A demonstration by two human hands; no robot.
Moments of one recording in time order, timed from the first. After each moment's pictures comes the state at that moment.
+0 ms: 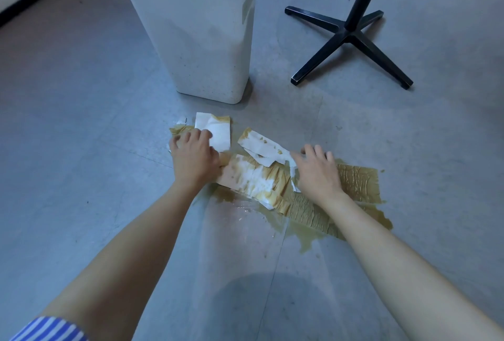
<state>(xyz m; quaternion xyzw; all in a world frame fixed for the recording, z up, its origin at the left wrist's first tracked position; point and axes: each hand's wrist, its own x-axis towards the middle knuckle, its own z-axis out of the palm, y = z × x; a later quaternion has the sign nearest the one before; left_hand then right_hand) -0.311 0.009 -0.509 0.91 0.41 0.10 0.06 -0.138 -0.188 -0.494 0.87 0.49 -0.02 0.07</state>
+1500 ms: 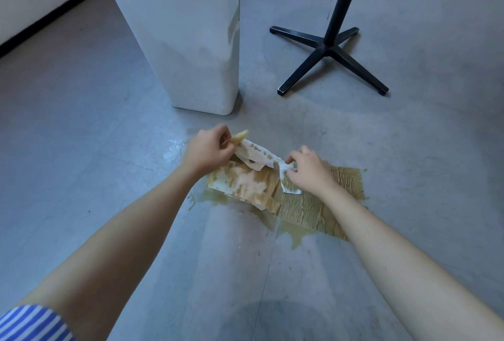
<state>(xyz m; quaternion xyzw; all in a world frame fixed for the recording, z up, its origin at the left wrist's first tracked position) -0.283 -0.005 -0.447 0.91 0.30 0.13 0.27 -0.134 -0.195 -0.465 0.89 0.40 -0.18 -0.12</state>
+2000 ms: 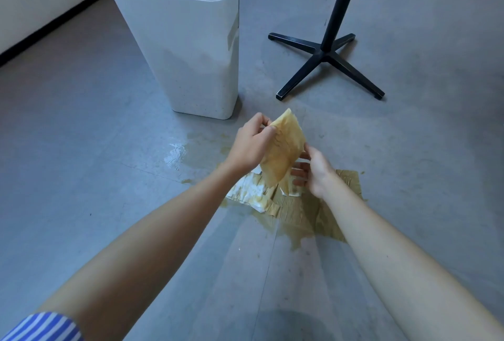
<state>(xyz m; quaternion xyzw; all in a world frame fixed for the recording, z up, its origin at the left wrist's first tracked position) -0.237 -0.074 -0.396 0.74 0.29 0.18 0.57 -0.131 -0.193 -0.451 0.69 -0.06 -0.45 -0.57</state>
